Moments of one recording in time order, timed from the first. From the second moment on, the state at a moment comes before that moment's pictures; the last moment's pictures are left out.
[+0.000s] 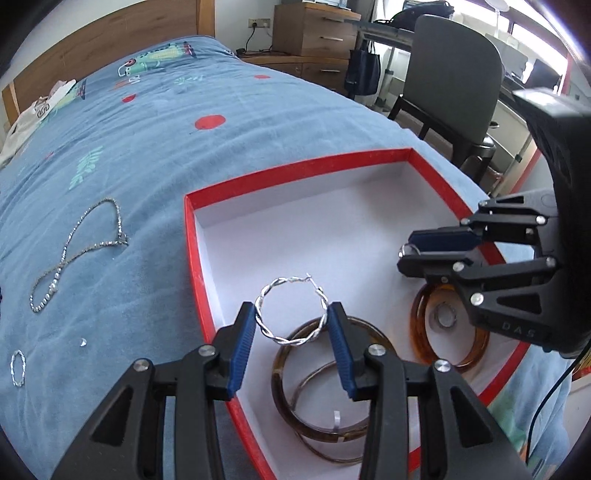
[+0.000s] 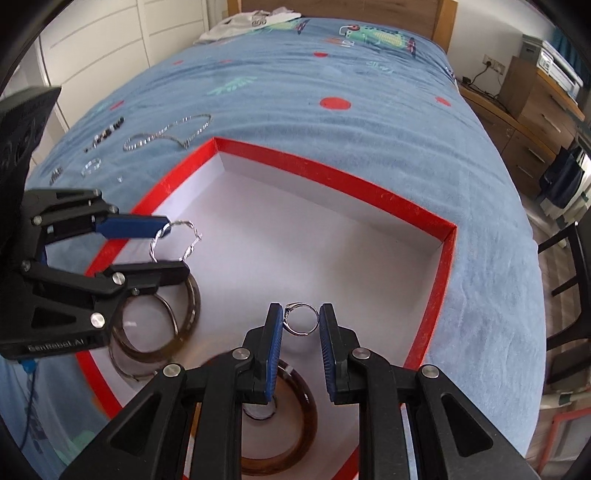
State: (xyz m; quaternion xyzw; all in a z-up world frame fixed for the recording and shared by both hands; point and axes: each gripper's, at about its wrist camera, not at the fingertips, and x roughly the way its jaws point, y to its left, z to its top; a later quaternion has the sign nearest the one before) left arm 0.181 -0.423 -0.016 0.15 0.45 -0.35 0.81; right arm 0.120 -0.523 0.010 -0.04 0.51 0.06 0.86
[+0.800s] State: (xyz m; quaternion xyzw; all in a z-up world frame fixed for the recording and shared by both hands) left arm 0.158 -0.401 0.024 0.13 0.44 -0.35 0.82; right arm 0.080 -0.521 0.053 -0.04 0.48 0.04 0.88
